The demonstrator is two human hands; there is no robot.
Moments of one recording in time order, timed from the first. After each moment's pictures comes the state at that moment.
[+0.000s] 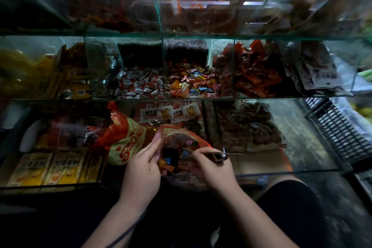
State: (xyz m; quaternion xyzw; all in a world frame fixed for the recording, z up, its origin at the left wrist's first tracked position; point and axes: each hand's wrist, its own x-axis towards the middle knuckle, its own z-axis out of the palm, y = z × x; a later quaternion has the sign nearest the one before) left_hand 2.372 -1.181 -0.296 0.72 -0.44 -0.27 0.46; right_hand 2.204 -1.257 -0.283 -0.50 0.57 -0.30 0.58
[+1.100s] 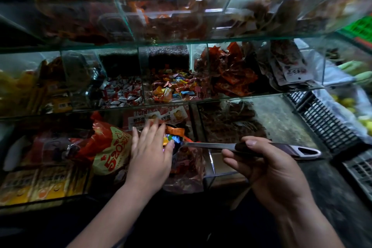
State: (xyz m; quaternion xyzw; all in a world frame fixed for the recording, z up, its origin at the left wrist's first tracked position) left_hand 2.337 -1.227 -0.261 0.75 -0.62 -0.07 0.20; right_hand 2.100 -1.245 -0.178 -0.26 0.42 -0.49 0.72
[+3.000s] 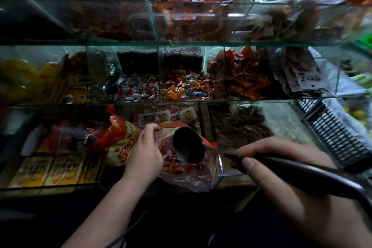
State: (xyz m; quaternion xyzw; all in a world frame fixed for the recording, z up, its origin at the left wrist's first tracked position) left_hand 2.370 -1.209 -0.271 0.78 -0.53 -0.13 0.32; right_hand 2.103 -1.217 -0.124 -0.86 0.35 -0.19 0.32
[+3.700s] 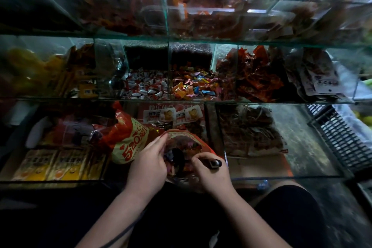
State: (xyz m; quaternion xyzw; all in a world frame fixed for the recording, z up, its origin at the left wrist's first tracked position) left_hand 2.372 -1.193 -0.283 0.78 -0.50 -0.18 0.32; right_hand 2.202 -1.256 -0.307 -0.60 0.56 -0.29 0.49
